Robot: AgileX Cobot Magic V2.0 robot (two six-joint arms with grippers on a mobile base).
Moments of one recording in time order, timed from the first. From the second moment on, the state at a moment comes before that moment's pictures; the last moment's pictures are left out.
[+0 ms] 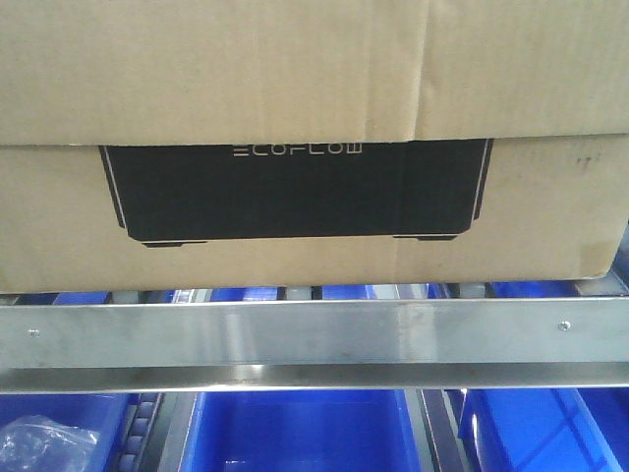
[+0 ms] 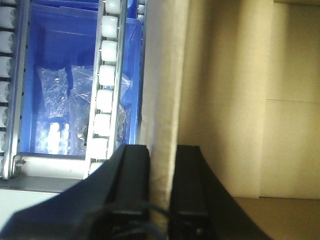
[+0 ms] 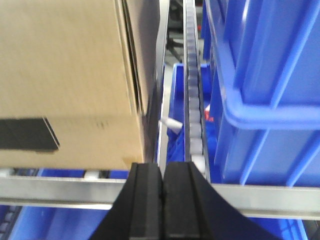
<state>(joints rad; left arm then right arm) -0.25 1.50 -1.61 0.09 1.14 -0.26 0.08 0.08 -0.36 -0.01 0.54 0.10</state>
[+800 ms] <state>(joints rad) -0.25 1.50 -1.61 0.09 1.14 -0.26 0.08 0.74 -1.10 0.00 0.95 0.11</state>
